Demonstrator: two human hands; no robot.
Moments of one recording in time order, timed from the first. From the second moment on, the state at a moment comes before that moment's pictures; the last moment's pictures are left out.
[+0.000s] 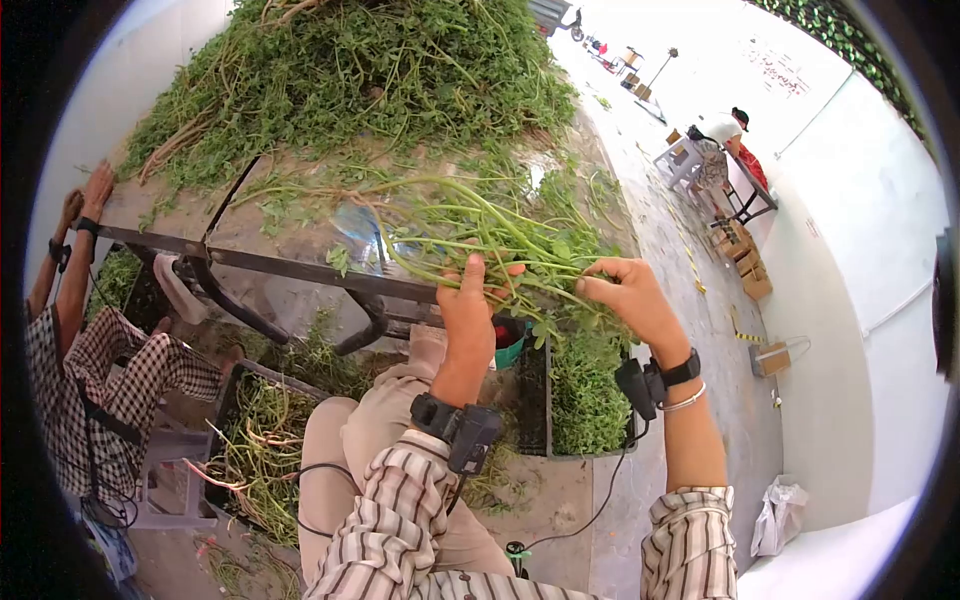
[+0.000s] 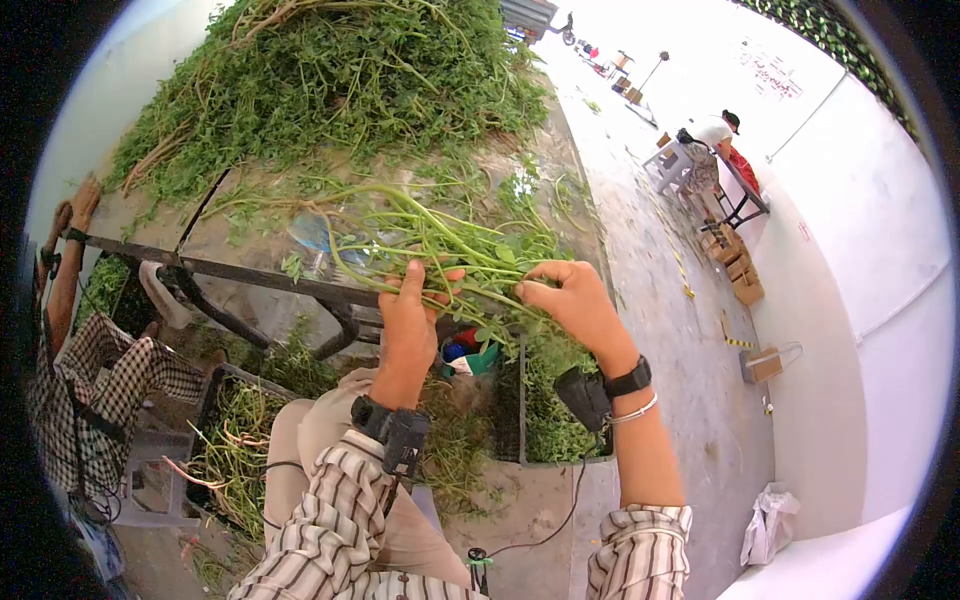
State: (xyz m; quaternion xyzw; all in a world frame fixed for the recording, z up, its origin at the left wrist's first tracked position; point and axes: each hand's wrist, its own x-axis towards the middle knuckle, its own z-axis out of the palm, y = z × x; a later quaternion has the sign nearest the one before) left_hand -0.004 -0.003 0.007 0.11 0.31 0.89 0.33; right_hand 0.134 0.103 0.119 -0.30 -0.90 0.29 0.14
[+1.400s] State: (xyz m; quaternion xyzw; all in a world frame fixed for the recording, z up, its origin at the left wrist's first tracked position) left_hand 0.000 -0.002 0.011 0.07 0.27 0.91 0.29; right_hand 0.155 0.112 0.110 -0.37 -0.63 0.56 0.39
